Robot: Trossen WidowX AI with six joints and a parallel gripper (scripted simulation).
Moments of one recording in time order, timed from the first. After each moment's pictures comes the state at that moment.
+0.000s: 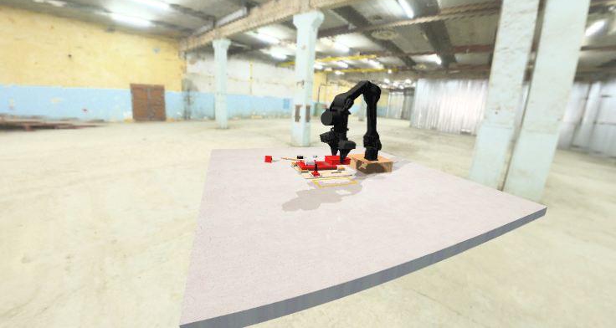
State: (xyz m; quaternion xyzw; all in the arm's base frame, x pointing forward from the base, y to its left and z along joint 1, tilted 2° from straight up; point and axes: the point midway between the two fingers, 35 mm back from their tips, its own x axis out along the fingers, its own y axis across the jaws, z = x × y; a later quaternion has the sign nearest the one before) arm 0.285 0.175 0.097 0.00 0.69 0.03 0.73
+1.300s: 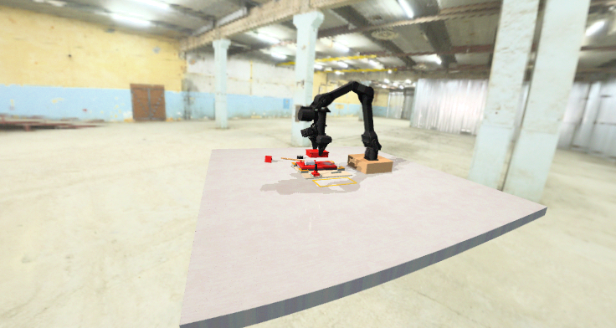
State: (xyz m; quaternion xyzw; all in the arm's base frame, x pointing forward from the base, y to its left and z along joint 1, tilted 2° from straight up) arm 0.340 0.049 0.097 -0.01 0.68 0.03 0.73
